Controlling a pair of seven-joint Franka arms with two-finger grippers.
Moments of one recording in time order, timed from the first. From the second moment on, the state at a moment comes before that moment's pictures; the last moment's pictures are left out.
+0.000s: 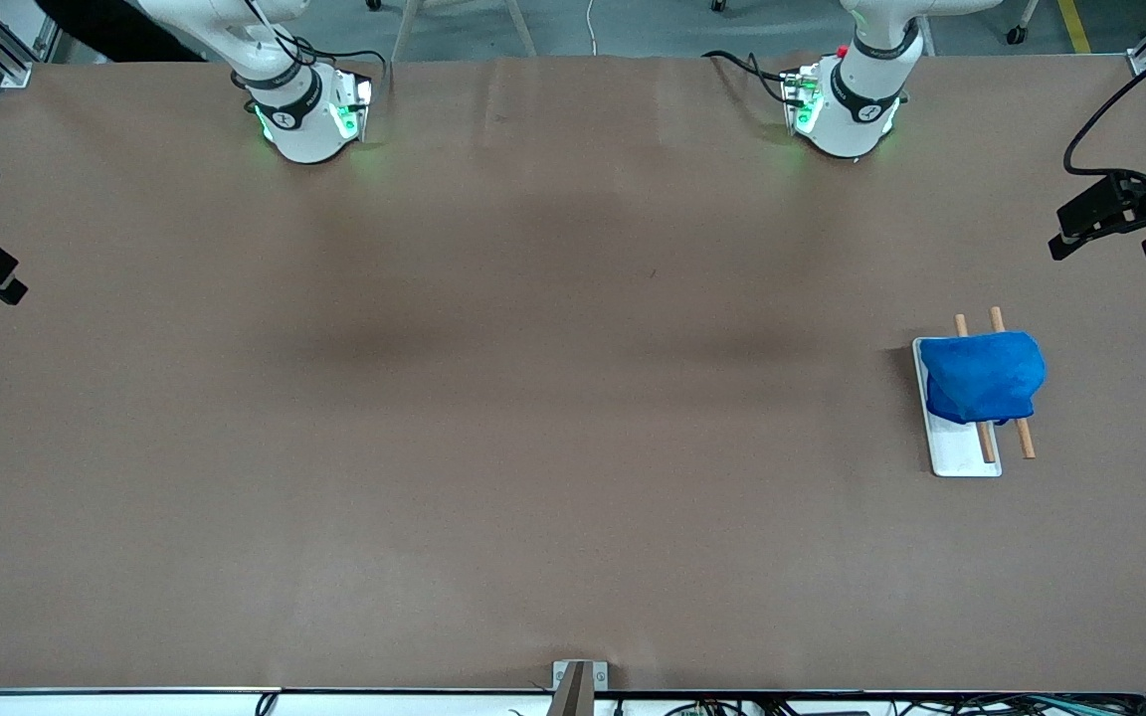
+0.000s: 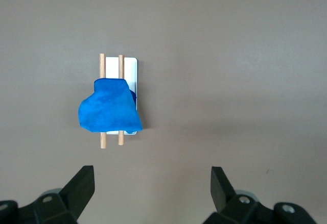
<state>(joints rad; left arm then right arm) 0.02 -0.01 -0.03 -1.52 -0.04 1.54 -0.01 0.01 0.00 -0.06 -1.50 -0.06 1.64 0.18</state>
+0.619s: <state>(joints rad) 0.02 -0.01 -0.03 -1.53 -0.05 1.54 -0.01 0.01 0.00 -0.06 -1.50 -0.06 1.64 0.18</state>
